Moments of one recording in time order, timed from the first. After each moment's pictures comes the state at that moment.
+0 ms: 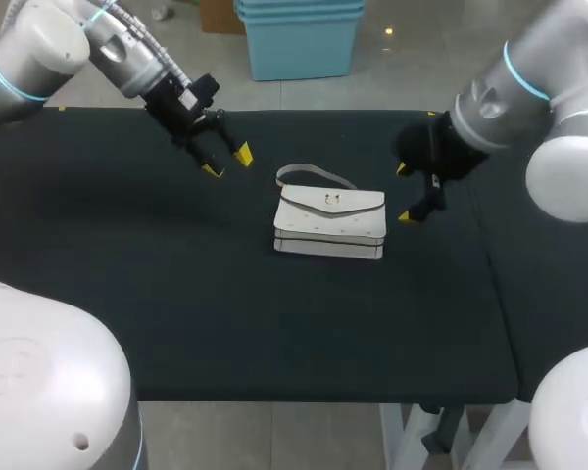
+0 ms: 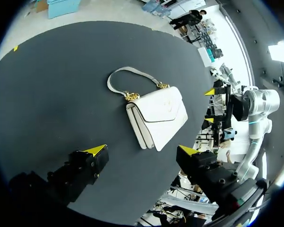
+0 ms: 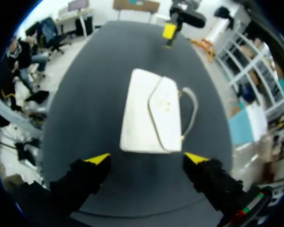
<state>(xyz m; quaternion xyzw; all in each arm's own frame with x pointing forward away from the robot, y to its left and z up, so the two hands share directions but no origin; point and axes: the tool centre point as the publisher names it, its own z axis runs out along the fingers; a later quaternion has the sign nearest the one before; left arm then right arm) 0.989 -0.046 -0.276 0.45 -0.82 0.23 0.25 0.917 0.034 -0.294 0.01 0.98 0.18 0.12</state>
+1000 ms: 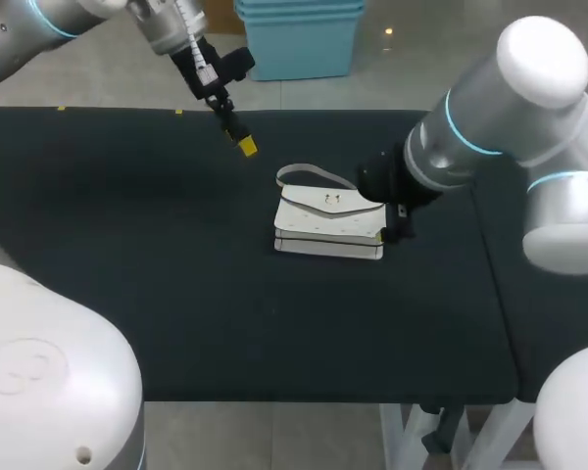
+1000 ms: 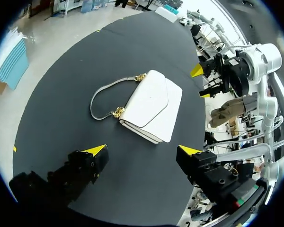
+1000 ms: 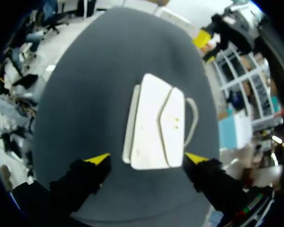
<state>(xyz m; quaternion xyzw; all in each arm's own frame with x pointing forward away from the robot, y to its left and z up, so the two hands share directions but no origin) 1.016 -0.068 -0.257 0.17 -0.95 0.19 0.17 0.893 0.078 -0.301 -0.02 0.97 0.12 0.20</state>
